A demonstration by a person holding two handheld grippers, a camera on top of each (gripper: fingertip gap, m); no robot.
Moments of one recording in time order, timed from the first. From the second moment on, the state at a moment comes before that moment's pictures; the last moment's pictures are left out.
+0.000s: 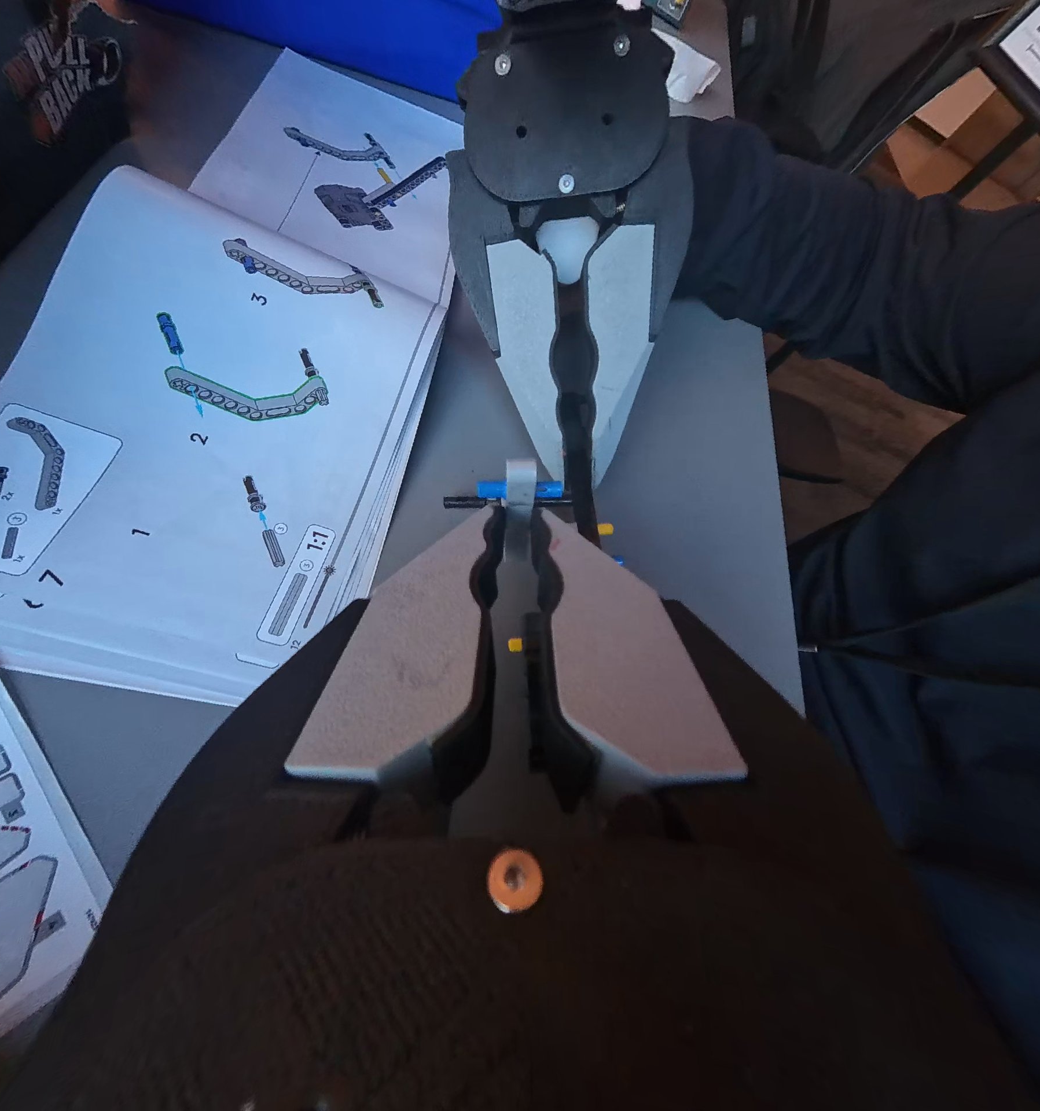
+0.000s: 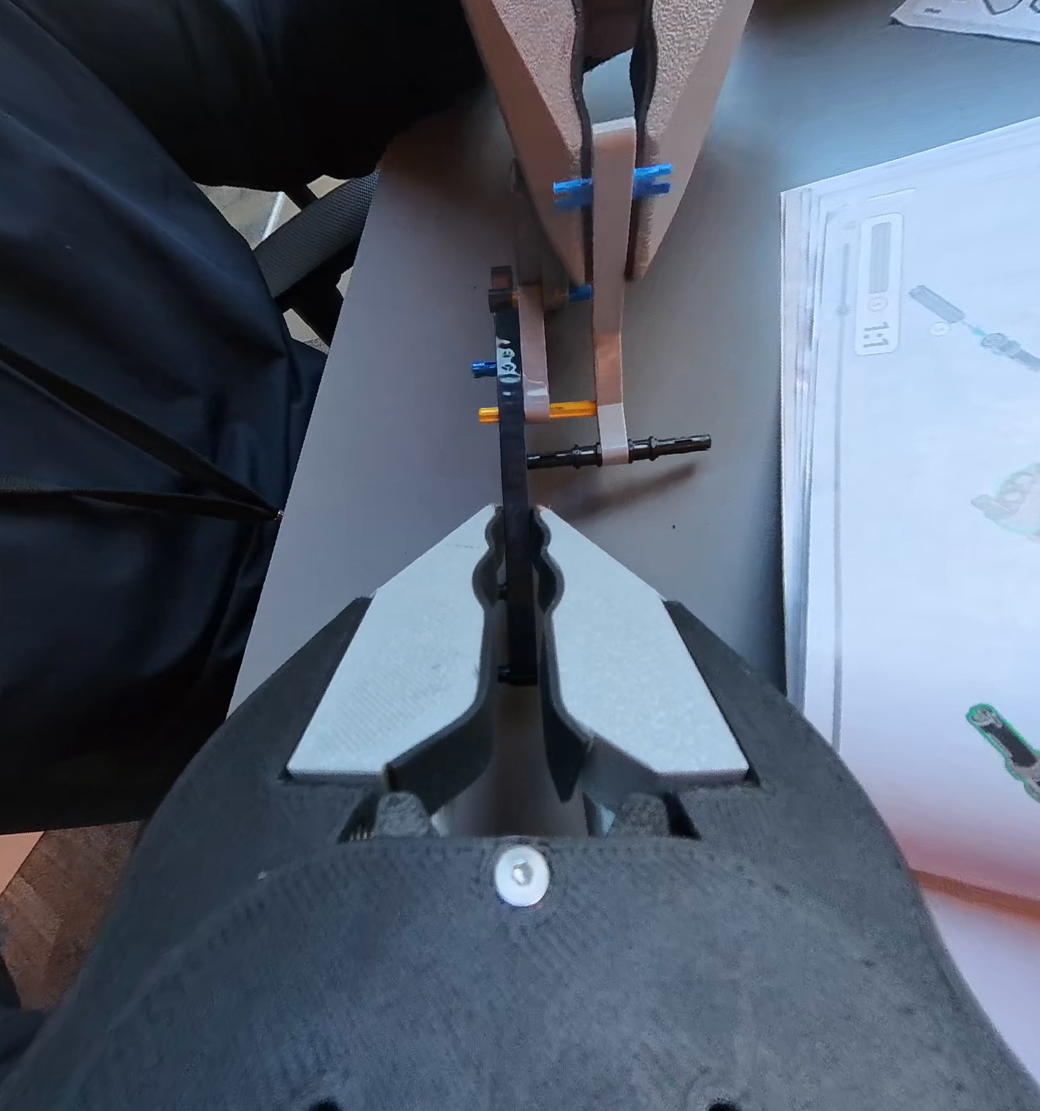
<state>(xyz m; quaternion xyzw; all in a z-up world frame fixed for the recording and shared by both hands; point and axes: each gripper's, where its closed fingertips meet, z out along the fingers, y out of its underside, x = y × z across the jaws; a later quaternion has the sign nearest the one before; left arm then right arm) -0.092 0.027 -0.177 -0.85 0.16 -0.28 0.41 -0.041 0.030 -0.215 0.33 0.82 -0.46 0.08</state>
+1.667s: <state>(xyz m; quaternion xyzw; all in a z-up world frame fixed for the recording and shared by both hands) -0.068 0.022 -0.173 -0.83 0.23 -0.24 0.45 -0.030 0.029 -0.225 0.33 0.85 -0.40 -0.09</state>
